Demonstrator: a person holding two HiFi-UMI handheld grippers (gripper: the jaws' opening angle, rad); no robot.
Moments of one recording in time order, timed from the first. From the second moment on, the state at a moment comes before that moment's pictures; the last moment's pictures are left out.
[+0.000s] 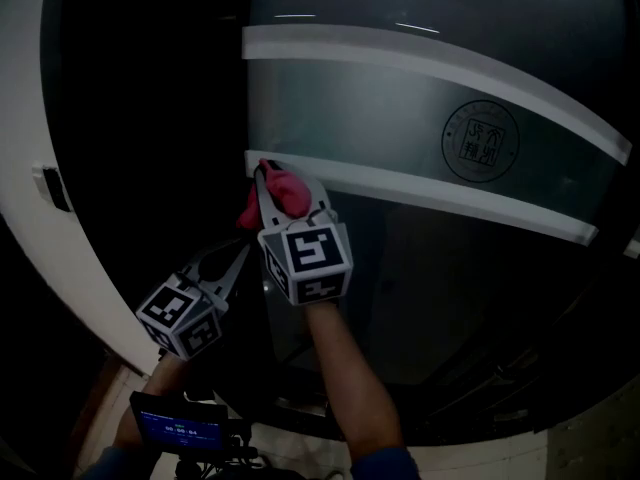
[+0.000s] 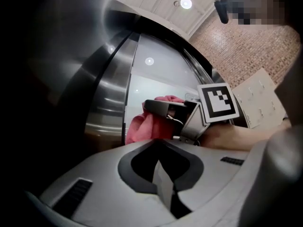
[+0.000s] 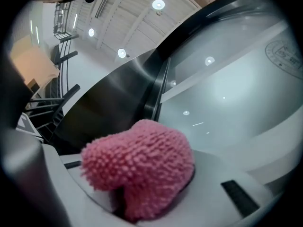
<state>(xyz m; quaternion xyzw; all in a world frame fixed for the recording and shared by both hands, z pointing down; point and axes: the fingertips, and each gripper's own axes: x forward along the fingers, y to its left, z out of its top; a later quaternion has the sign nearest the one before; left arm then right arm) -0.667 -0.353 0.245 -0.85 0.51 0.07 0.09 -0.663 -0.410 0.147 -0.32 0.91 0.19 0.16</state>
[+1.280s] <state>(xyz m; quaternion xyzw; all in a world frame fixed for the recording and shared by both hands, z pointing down) -0.378 -0.389 0.279 -0.93 0.36 0.07 0.07 -0.164 -0.417 0.171 -0.61 0.75 0.20 0.13</state>
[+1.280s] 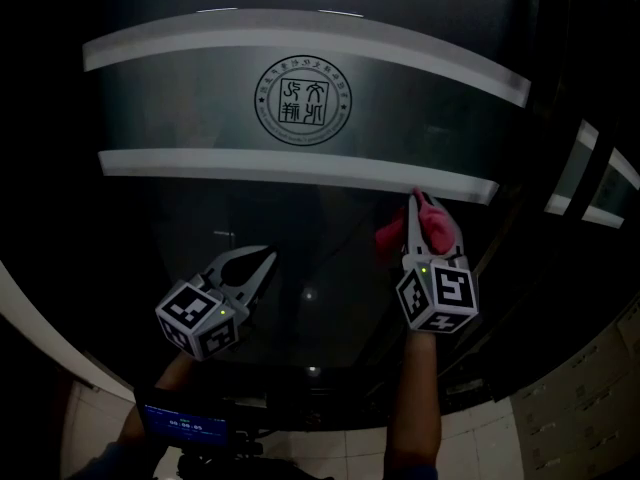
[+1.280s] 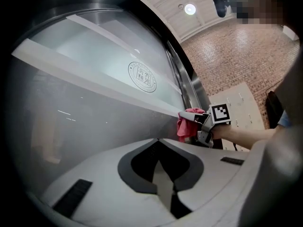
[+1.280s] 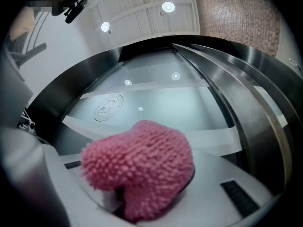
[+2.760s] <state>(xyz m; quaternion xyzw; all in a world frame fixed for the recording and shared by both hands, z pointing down) -0.464 -0.395 0.326 -0.91 0.41 0.01 0.07 -0.376 -0.432 0.273 -0.49 0.85 0.20 0.09</state>
